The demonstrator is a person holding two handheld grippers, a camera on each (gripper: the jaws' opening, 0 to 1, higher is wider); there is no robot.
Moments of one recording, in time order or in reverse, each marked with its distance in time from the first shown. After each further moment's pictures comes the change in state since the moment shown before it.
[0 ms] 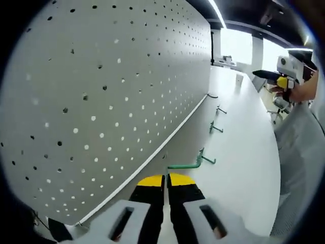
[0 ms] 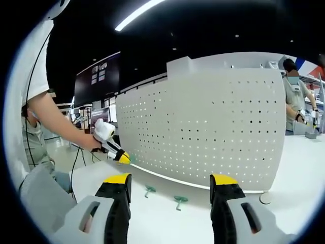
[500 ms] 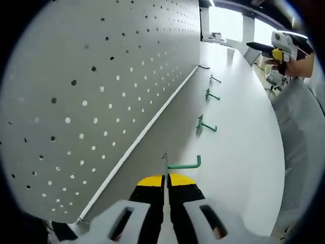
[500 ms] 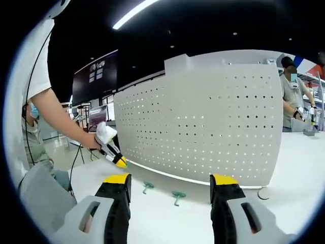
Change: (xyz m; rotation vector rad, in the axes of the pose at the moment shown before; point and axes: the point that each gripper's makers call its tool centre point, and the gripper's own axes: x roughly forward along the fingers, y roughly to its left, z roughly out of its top) left arm 0.011 0.004 -0.046 0.084 0.179 -0.063; right arm -0.005 -0.005 -0.010 0.008 0.024 -0.017
